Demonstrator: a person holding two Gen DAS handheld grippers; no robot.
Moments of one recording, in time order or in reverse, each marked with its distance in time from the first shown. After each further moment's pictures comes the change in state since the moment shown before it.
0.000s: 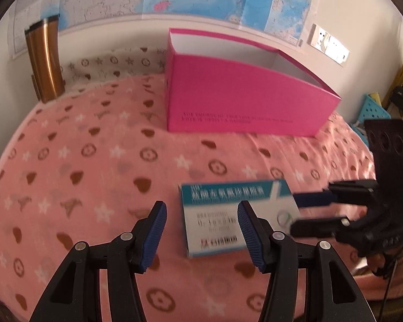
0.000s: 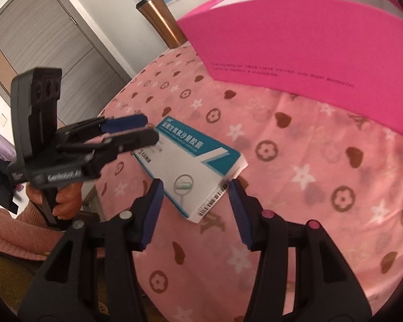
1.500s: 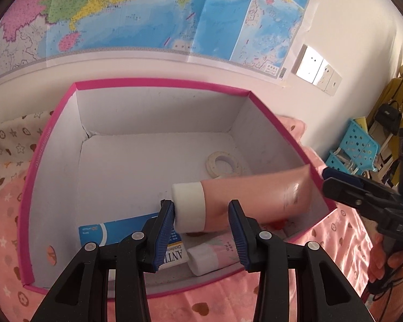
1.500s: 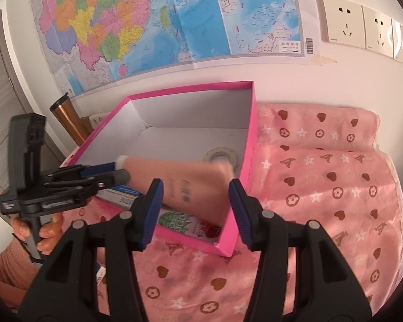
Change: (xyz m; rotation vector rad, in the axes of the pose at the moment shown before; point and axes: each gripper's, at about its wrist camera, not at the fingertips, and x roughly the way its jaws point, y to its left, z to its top) left arm 0.088 -0.072 0.169 0.045 -0.045 -0.142; right arm -0.136 -0.106 0.092 0.102 -0.319 -0.413
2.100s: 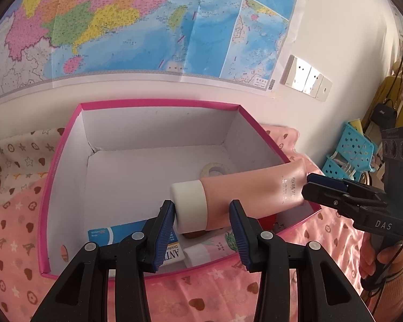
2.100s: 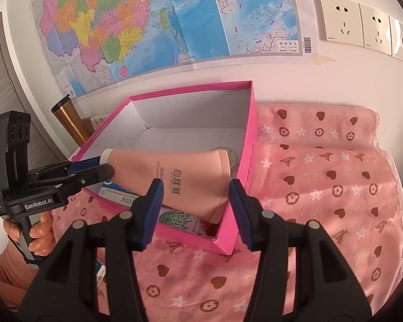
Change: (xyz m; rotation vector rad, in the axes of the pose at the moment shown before) left arm -0.027 -0.012 -0.003 0.040 -0.080 0.008; right arm -0.002 -0.005 -0.003 0.010 -0.002 0.011
